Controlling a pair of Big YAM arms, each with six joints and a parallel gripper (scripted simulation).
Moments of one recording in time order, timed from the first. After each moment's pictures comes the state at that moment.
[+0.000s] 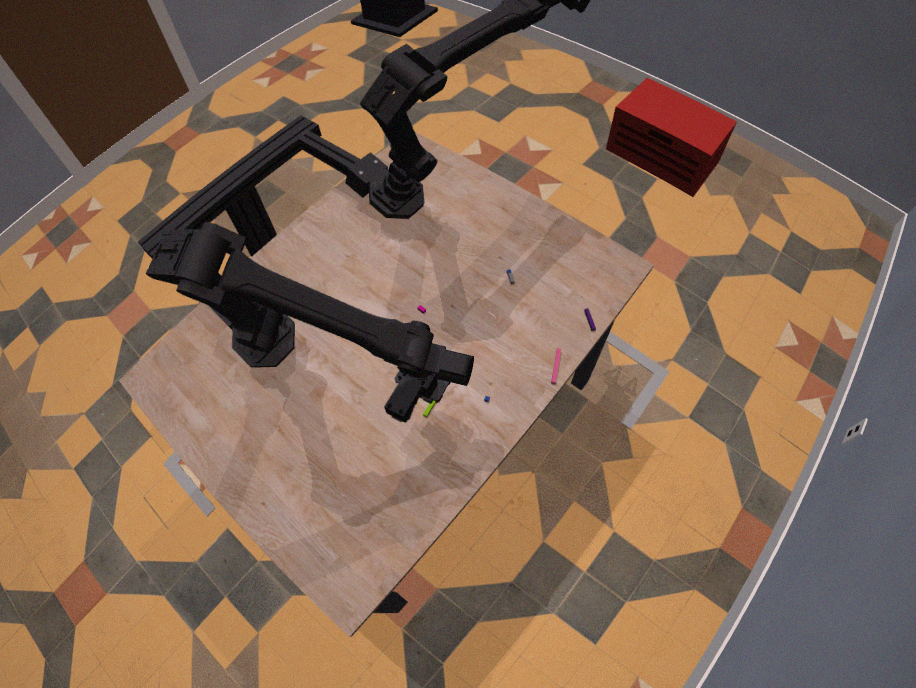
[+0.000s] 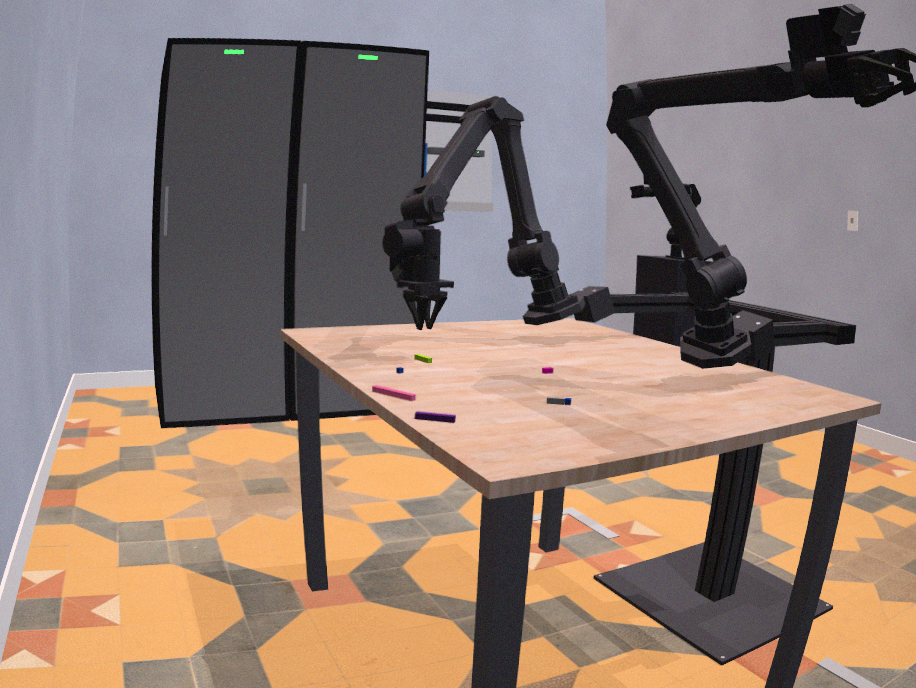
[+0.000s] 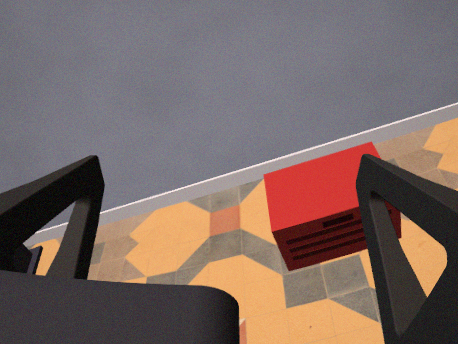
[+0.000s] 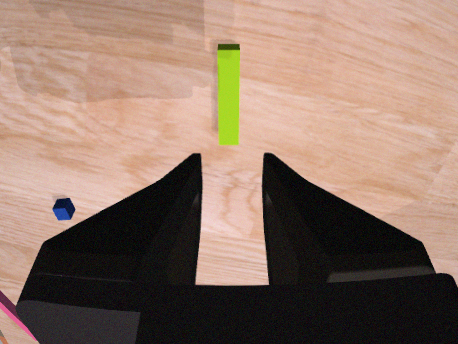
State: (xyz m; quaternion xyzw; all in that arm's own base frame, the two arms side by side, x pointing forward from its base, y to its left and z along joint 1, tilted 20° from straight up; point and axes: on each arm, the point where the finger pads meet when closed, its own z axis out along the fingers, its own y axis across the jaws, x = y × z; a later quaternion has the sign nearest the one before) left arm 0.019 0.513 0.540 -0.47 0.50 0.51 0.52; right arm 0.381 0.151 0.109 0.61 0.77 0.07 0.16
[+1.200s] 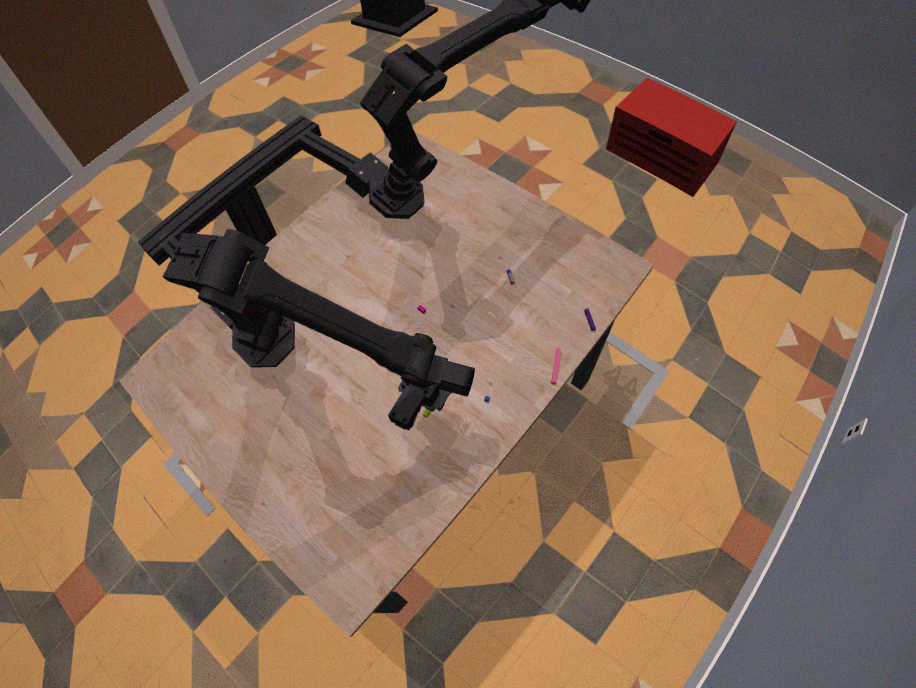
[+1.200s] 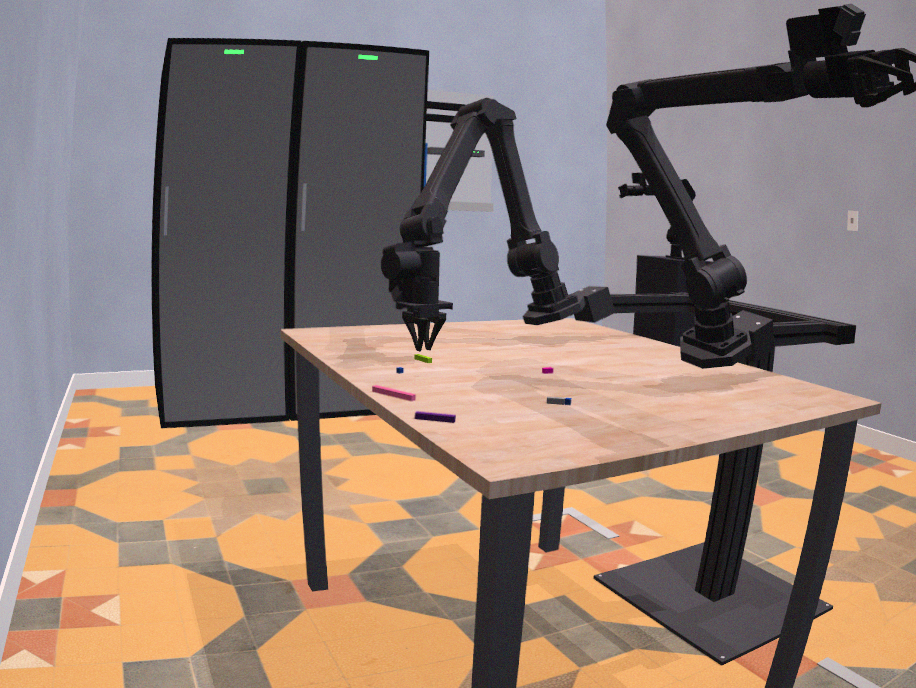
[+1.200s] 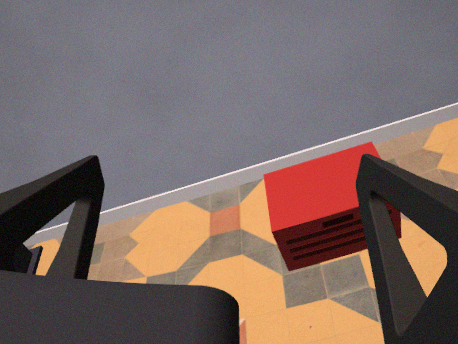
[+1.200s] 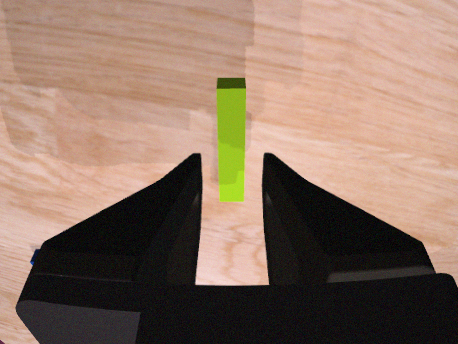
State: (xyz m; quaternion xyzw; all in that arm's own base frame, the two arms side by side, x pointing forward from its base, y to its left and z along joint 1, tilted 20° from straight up) left arm 0.019 0.513 0.540 -0.47 0.50 0.51 0.52; right arm 0.397 0.148 0.068 0.61 0.77 0.07 0.16
